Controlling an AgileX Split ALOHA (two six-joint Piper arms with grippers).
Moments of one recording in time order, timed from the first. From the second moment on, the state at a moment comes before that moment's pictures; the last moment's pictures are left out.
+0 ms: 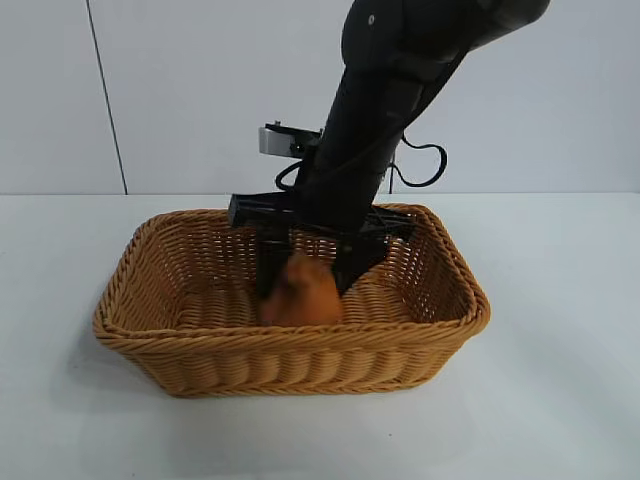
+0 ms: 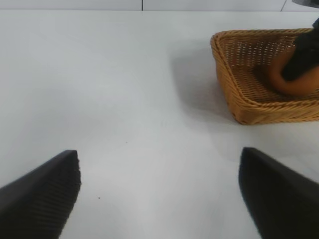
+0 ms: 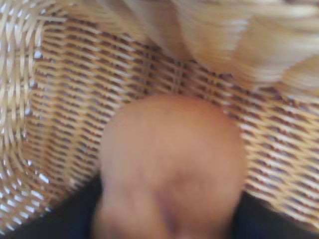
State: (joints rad) left arm -0.04 0.00 -0.50 -0.05 1.07 -0.01; right arm 0.59 2.18 -1.64 0.25 0.90 -0.01
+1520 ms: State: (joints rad) left arm -0.04 0.00 -0.50 -0.05 1.07 -0.01; right arm 0.00 2.05 -1.82 -0.06 1.21 0.03
